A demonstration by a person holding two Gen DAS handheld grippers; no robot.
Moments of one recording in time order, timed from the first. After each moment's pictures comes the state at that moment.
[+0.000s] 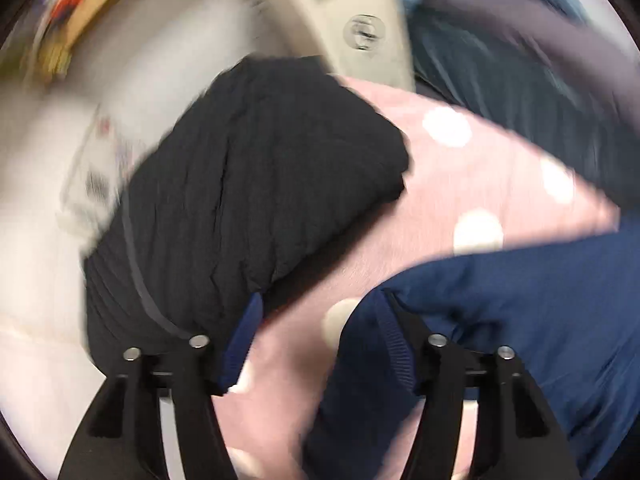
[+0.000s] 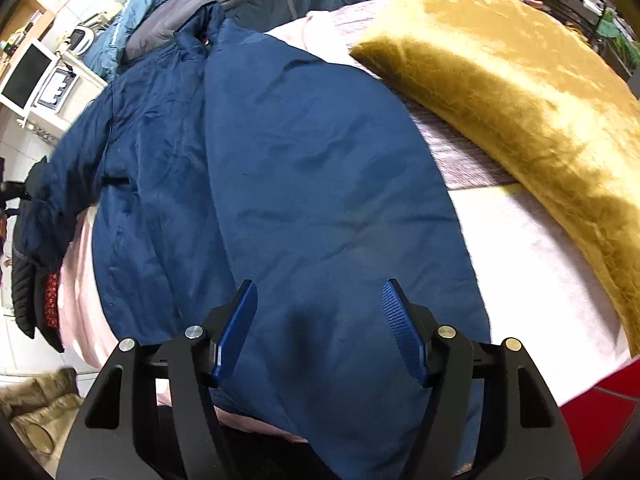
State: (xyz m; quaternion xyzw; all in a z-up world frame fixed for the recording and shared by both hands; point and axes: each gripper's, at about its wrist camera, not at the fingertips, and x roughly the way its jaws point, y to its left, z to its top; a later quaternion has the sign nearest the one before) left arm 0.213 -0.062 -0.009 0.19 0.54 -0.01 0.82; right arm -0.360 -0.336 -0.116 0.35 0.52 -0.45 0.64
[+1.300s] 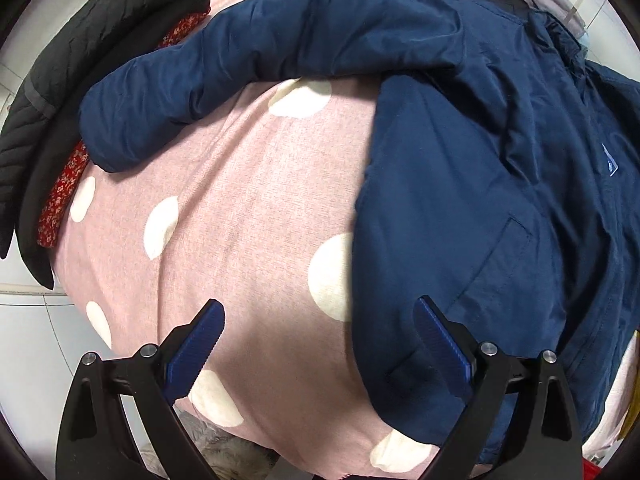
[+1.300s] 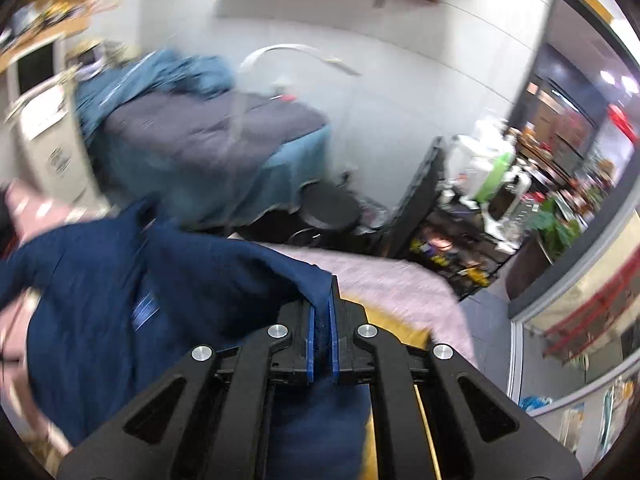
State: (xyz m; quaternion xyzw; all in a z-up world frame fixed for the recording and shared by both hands) left arm -0.094 -0.050 -0.106 0.22 0.61 -0.19 0.74; right arm -0.348 -0.535 0.155 0.04 0.43 -0.56 0.71
